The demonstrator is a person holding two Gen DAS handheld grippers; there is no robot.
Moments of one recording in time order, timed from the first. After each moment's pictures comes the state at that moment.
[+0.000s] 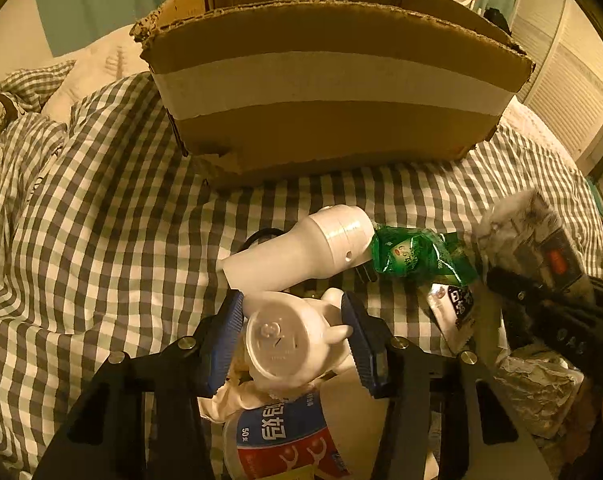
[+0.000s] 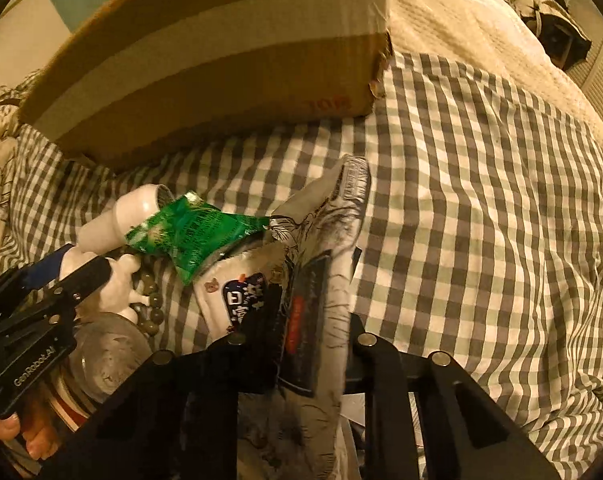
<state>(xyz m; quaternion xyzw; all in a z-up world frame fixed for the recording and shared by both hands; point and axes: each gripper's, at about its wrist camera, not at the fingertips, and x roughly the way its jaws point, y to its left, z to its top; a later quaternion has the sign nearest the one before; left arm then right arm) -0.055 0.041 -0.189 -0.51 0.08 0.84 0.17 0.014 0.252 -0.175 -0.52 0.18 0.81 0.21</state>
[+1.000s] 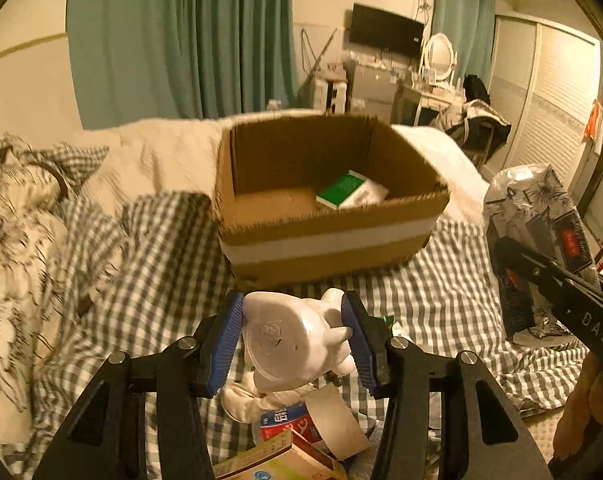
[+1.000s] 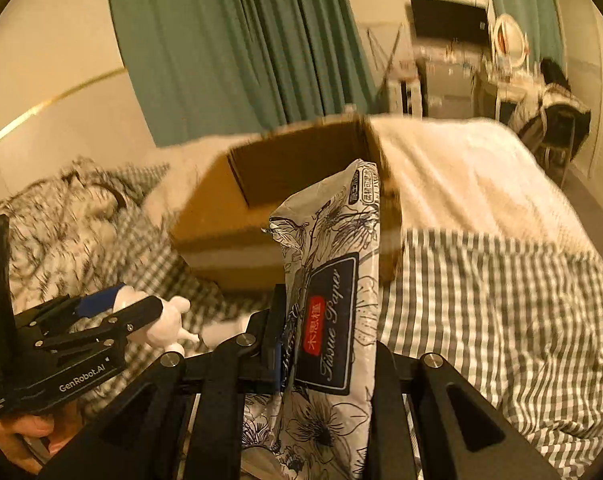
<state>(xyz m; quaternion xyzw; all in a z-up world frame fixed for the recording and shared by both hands) -0.007 0.009 -0.059 -0.36 0.05 0.91 0.19 0.055 0.201 -0.032 -0.30 0.12 0.93 0.19</state>
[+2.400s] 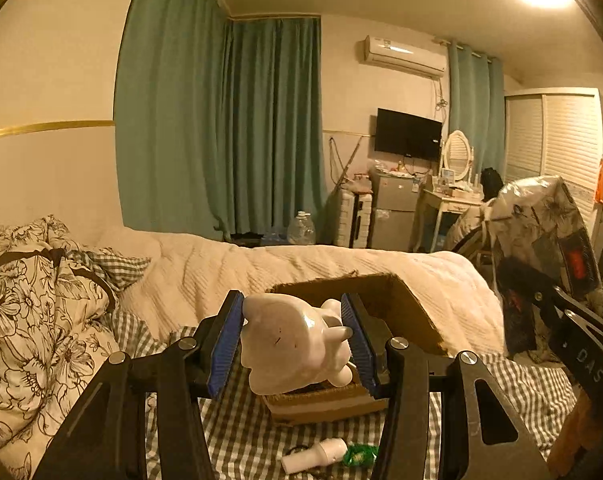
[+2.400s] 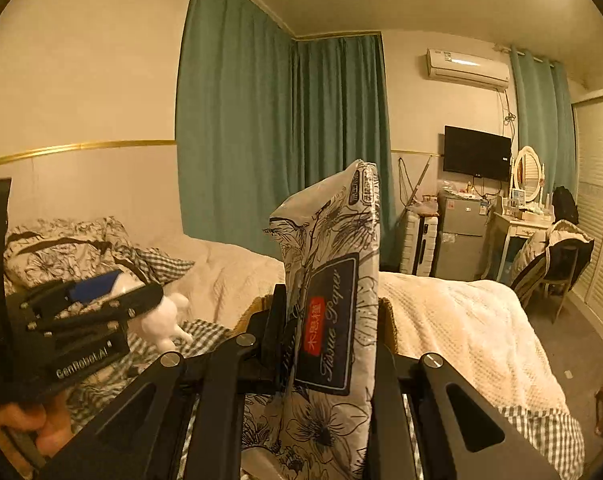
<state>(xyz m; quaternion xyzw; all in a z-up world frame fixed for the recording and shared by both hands) -0.020 -0.009 0.063 -0.18 0.00 0.97 0.14 0.021 0.170 0.087 -0.14 -0.01 0.98 0.16</state>
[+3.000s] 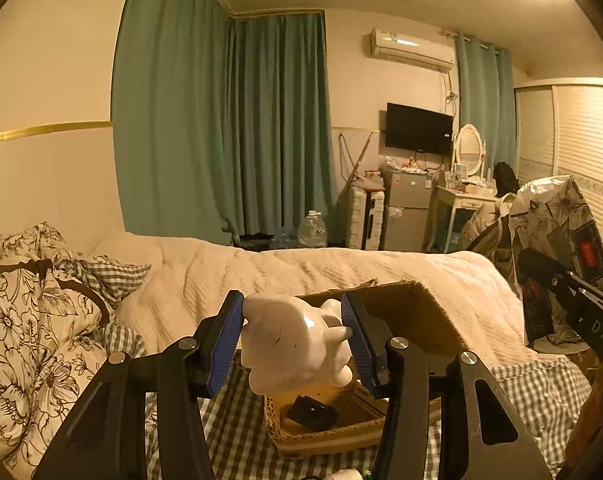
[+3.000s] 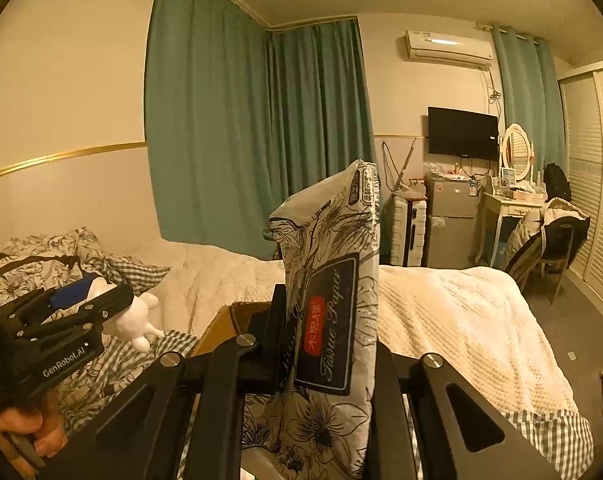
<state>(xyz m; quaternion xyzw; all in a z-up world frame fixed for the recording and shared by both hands) -0.079 0.011 0.050 -0.19 0.01 0.98 0.12 -0.021 0.228 0.079 -0.15 0.02 0.97 0.18</state>
